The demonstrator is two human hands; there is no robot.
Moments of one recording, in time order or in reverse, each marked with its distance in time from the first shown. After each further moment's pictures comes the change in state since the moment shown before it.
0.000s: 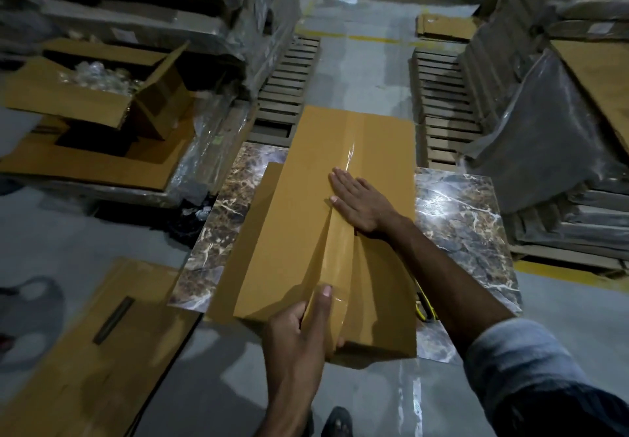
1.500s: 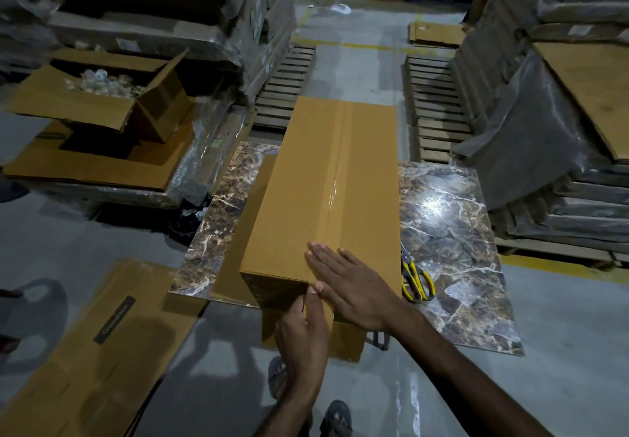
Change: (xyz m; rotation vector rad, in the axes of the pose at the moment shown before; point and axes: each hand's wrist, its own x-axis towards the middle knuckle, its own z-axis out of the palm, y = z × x) left_hand -0.017 -0.075 0.039 0.156 0.258 0.137; right_hand -0.177 -0.102 0.052 0.075 -0.004 -0.195
